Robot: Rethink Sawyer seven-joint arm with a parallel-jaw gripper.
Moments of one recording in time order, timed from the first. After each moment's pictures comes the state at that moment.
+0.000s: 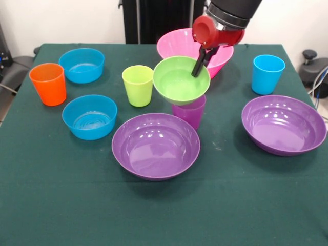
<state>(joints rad) -0.17 -0.72 0.30 1.58 -0.82 0.81 1.65</state>
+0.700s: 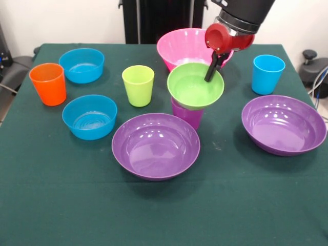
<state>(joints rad) -0.13 -0.70 0.30 1.59 -0.82 0.77 1.65</state>
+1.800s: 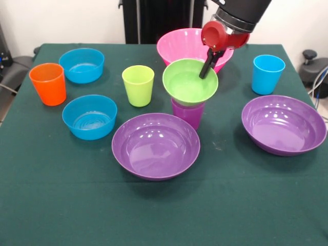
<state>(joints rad) -0.10 -0.69 0.24 1.59 -0.82 0.77 1.65</state>
